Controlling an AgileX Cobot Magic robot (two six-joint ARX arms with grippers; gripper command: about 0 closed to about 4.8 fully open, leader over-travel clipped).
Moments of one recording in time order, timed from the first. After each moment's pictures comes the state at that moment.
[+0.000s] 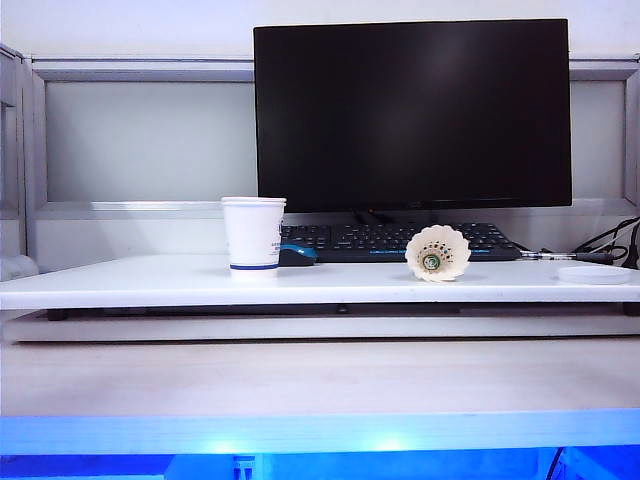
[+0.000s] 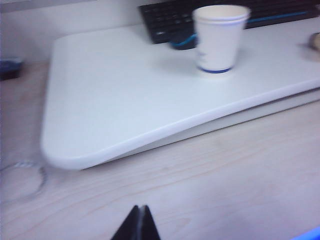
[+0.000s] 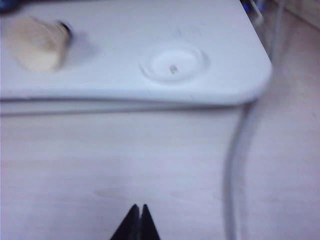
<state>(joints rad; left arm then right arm) -0.02 0.00 0.03 -0.19 0.28 0.12 0.03 0.19 0.07 -0.17 -0.10 0.08</state>
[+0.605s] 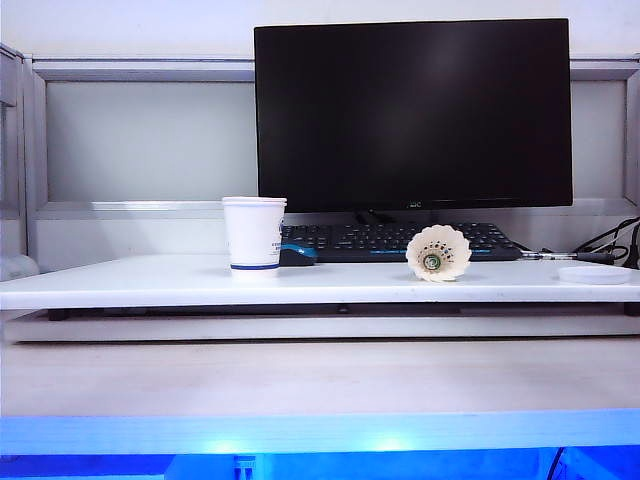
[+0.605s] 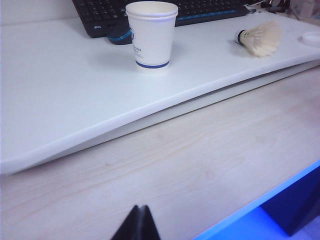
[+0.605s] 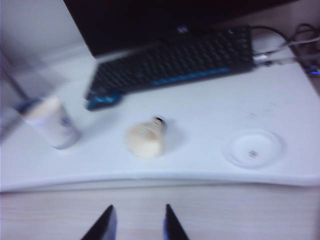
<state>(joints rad) -0.02 0.00 0.05 -0.27 0.47 0.09 0.03 0.18 0.29 -0.19 -0.29 0.31</state>
